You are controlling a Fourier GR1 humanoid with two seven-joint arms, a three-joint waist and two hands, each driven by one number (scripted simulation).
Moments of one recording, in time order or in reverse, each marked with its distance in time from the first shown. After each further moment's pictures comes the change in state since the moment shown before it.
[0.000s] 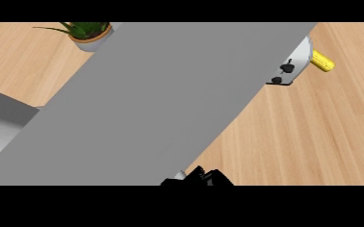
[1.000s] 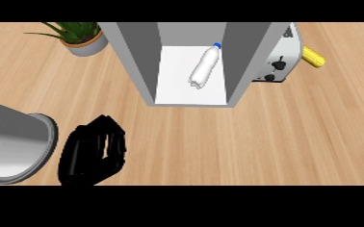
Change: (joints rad) left arm -0.225 -0.149 -0.182 0.115 -0.107 0.188 0.049; right arm 0.408 -0.046 0.002 -0.182 -0.055 0.198 -0.133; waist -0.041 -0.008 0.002
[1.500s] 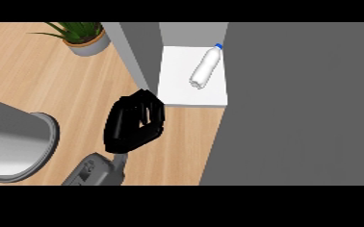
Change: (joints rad) left arm -0.281 -0.155 -0.057 0.254 -0.011 0.073 0.028; right arm 0.208 -0.212 -0.184 -0.083 -0.111 0.056 -0.212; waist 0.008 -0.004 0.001
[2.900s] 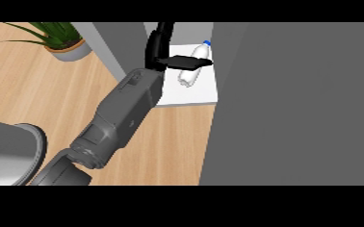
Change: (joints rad) left arm -0.860 -0.213 0.264 1.150 0.049 -0.109 -0.258; right arm 0.147 0.073 -0.166 0.000 -0.025 -0.076 -0.257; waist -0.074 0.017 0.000
